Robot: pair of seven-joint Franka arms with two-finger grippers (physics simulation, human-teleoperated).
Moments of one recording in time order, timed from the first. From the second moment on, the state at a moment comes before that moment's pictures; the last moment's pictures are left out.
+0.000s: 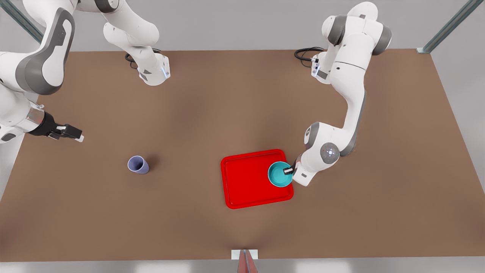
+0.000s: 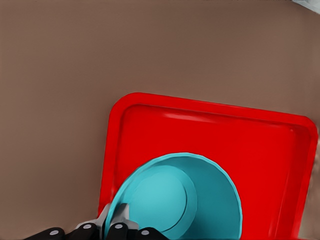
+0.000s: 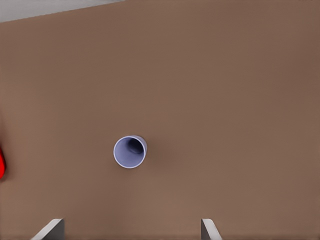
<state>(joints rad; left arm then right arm) -0.39 0.62 -0.01 -1.56 -0.27 2.21 -0.51 -0.05 0.15 -0.10 -1.45 0.08 1.56 -0.02</state>
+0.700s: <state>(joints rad) -0.36 0.27 0.22 -1.36 -0.11 1.38 0.03 -0.16 0.31 0.04 -1.90 0.05 1.99 -0.04</state>
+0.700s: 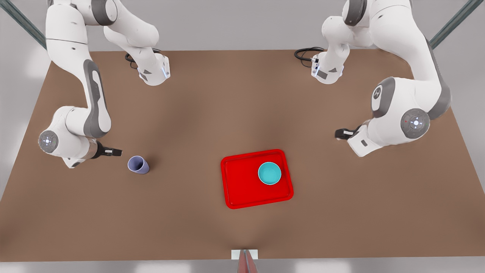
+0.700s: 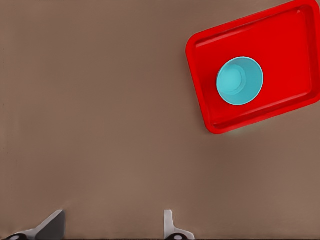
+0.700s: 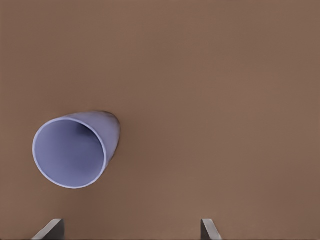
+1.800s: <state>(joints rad) -0.36 0.23 0.23 -1.39 0.05 1.38 0.03 -0.26 0.48 0.24 -1.89 0.06 2.19 -0.02</state>
